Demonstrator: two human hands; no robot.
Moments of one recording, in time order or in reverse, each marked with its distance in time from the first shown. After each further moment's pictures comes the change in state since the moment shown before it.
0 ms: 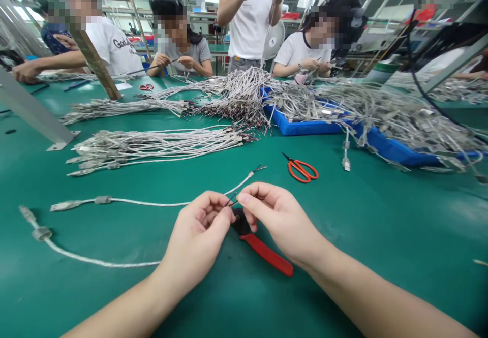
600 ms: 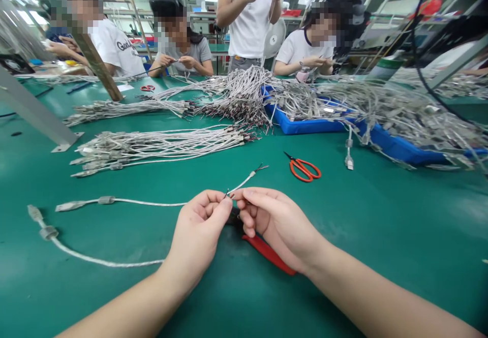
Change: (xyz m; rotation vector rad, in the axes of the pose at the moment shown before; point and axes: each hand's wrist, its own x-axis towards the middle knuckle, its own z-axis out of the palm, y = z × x) left_hand 0.006 -0.002 0.006 -0.186 0.107 -0.137; right_hand -0.001 0.005 0.005 0.435 -0.061 0.210
